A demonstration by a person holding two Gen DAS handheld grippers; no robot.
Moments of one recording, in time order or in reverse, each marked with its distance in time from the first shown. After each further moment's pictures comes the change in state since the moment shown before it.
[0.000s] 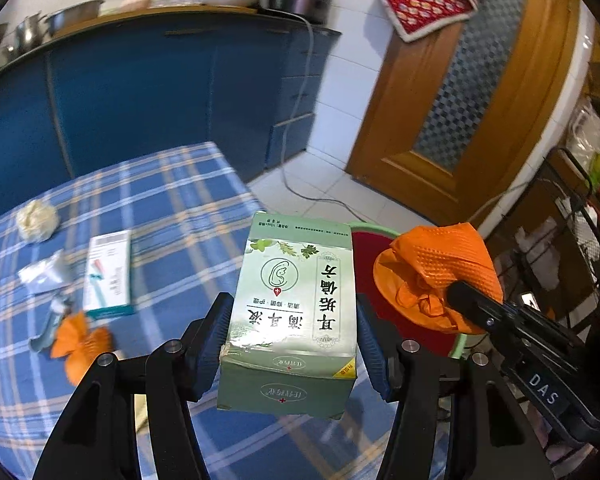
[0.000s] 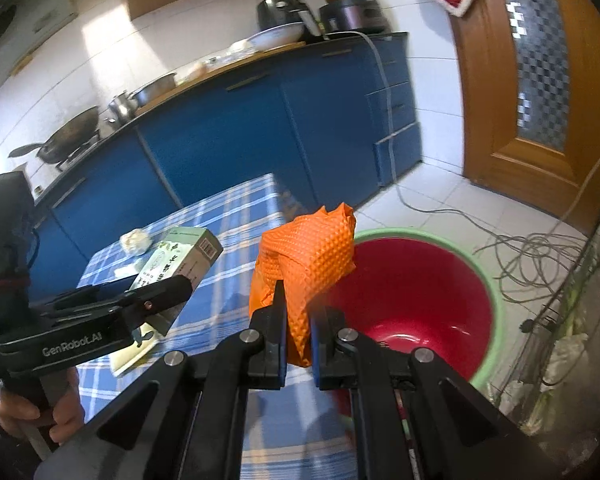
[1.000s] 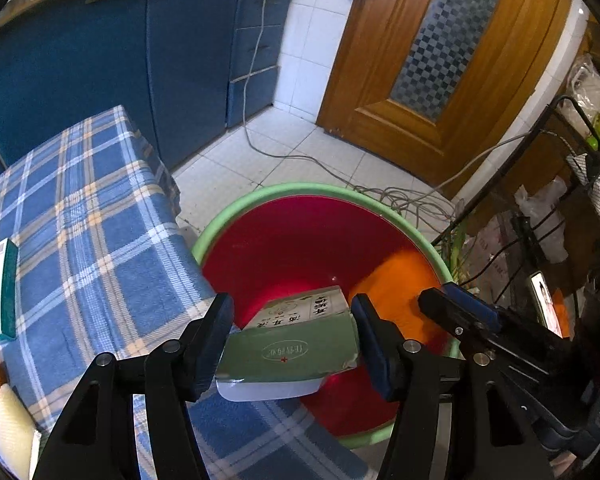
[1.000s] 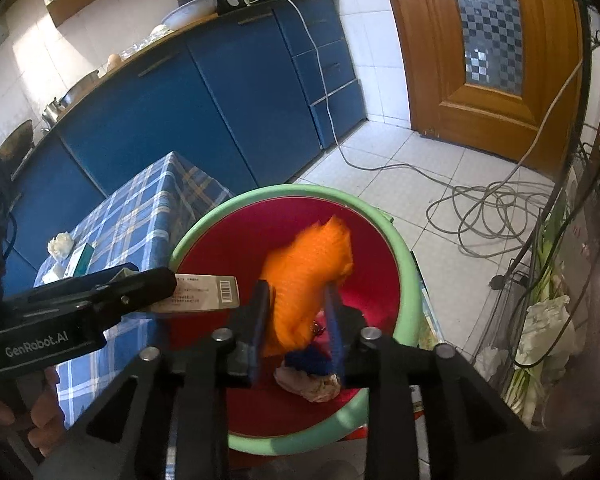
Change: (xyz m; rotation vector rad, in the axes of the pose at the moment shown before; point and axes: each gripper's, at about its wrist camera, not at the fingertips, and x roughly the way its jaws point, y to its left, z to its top) left arm 0.103 -0.066 0.008 0.061 0.163 -0.049; right arm 0.044 -0.109 -0.017 0.136 0.110 -0.109
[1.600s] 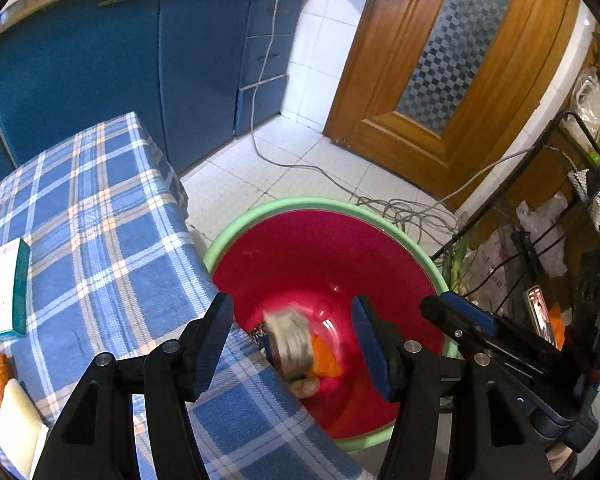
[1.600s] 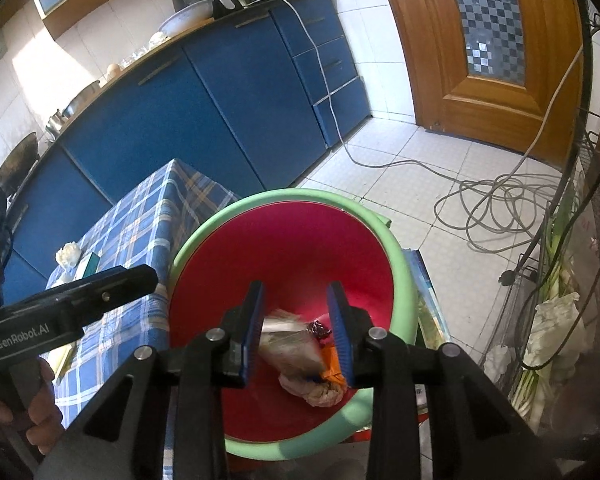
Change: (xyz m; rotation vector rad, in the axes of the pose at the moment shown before) left arm -0.014 0.003 0.002 -0.030 -0.038 0.016; right arm 0.001 -0.012 0.005 0.027 0.002 0.039
